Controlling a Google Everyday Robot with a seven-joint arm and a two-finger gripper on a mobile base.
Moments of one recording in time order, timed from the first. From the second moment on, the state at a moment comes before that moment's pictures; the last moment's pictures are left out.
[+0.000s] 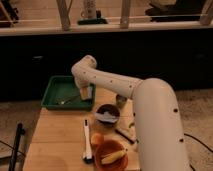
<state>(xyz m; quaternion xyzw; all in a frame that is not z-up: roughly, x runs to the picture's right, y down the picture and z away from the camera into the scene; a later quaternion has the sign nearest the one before) -0.154 0.001 0.902 -0.19 -0.16 -0.18 0.95</state>
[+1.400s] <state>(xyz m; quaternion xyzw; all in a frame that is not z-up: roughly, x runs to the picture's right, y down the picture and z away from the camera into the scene) -0.242 0.059 0.963 -0.32 -0.17 -0.23 0.90</state>
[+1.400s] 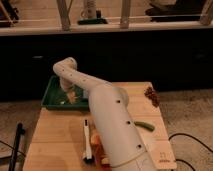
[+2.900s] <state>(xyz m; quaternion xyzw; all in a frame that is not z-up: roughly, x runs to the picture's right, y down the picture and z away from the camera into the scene) -0.250 0.084 0.963 -0.35 -0.19 -0.22 0.89</state>
